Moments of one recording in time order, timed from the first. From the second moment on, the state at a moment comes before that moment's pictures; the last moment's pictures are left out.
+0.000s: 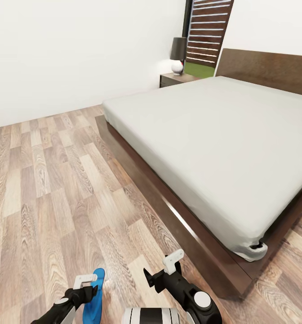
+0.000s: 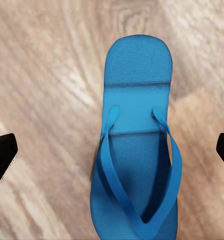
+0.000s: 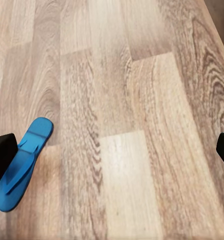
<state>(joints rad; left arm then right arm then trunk) -0.48 0.08 0.02 -0.29 0.08 -0.01 -0.03 -0.11 0.05 0.40 -1.43 0.01 0.36 0.15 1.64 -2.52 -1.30</state>
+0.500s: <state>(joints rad) -0.48 0.08 0.02 -0.30 0.08 -0.01 -0.02 -0.11 0.05 0.40 -1.43 0.01 0.36 0.15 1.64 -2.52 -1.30</state>
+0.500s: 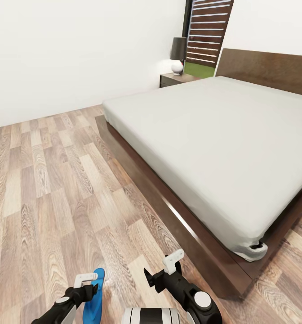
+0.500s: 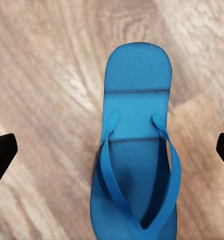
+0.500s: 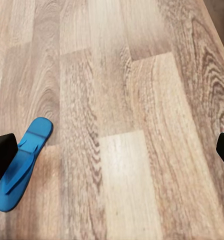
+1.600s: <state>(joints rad) -0.48 0.05 0.02 -0.29 0.07 -0.02 -0.02 -0.11 0.05 0.40 -1.43 0.01 0.36 0.15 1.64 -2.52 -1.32</state>
